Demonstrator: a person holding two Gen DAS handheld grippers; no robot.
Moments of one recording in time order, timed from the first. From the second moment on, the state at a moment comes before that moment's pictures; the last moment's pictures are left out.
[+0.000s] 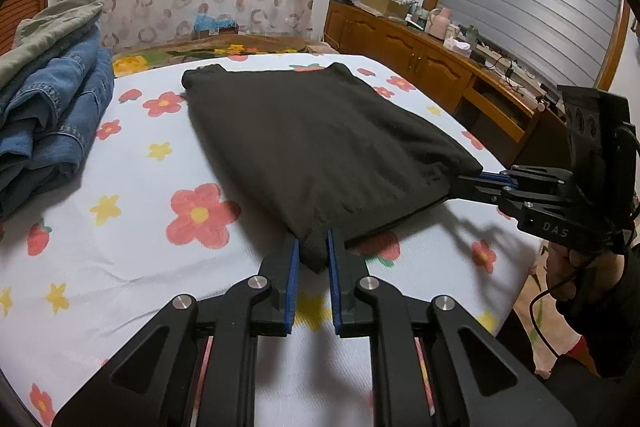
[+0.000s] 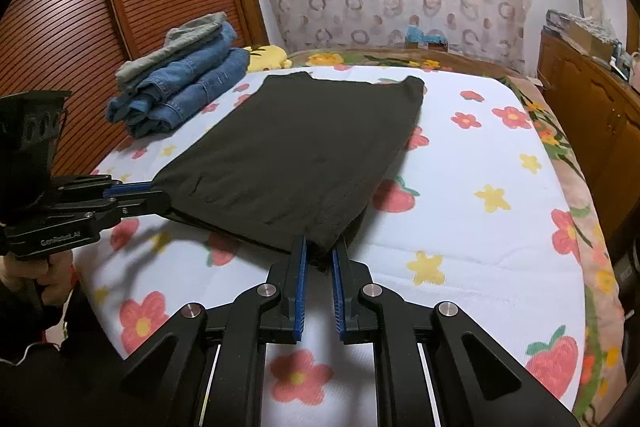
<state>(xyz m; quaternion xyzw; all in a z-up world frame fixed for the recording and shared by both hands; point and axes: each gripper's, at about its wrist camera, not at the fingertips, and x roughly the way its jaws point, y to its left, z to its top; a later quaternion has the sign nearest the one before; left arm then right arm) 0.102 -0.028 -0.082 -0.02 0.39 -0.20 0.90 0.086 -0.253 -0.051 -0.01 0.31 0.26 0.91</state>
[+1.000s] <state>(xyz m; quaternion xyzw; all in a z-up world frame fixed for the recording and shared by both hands) 0.049 -0.013 -0.003 -0.01 0.29 -0.22 0.93 0.034 -0.256 -0.003 -0.03 0.24 0.28 0.93</state>
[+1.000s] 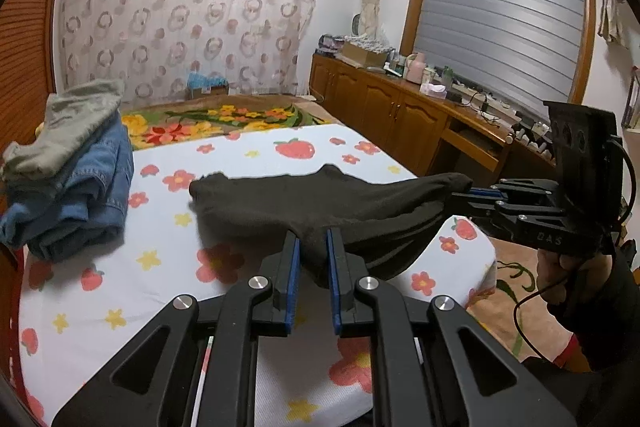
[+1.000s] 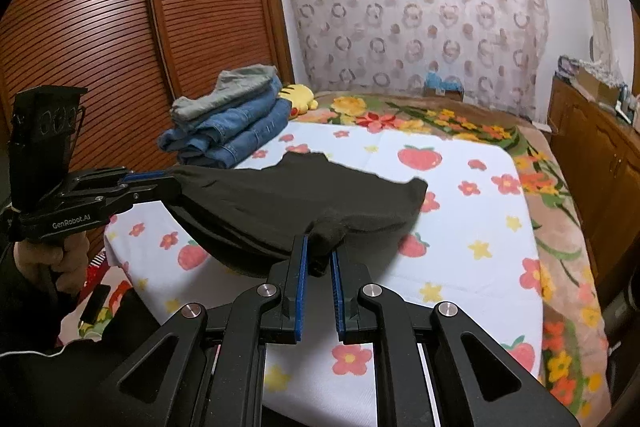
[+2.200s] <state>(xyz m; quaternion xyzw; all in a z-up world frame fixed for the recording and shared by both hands) 0.135 -0.005 -0.025 0.00 0.34 -0.17 0.92 0.131 -0.219 -0.007 -0.04 0.27 0.25 0.93</state>
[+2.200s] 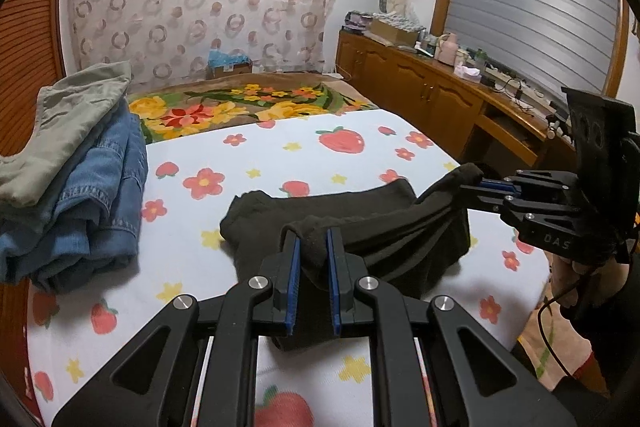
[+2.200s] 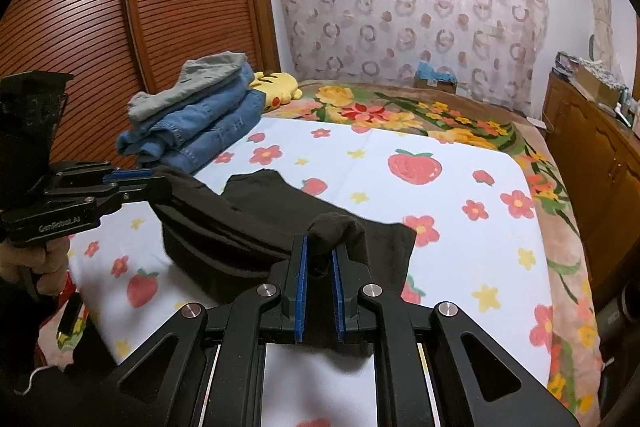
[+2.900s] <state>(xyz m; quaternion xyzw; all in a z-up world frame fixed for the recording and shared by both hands) 0.174 -0.004 -0.035 -0.01 0.37 -0.15 0.92 0.183 -0.205 -0.021 -0.02 0.29 0.23 0.93</state>
